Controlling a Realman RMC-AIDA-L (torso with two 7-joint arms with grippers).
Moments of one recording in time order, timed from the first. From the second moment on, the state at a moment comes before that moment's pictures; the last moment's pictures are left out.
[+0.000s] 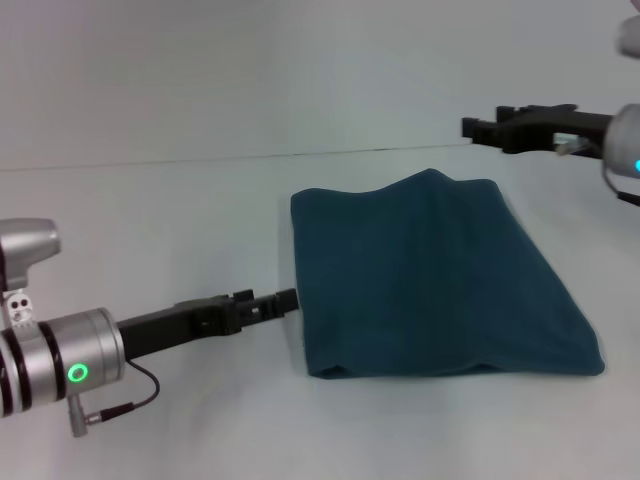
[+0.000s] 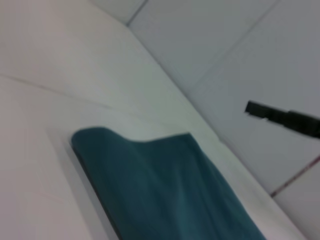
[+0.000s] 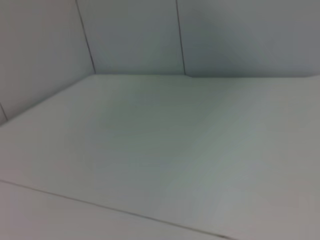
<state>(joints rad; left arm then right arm) -0.55 -2.16 0.86 0.54 1.82 1.21 -1.83 0.62 2.05 -0.90 -0.85 -2.01 -0.87 1.93</state>
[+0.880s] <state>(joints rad) -0.65 -2.16 1.05 0.56 1.94 1.19 -2.09 0.57 2.00 -0.79 -0.88 -2.00 -1.03 1.96</state>
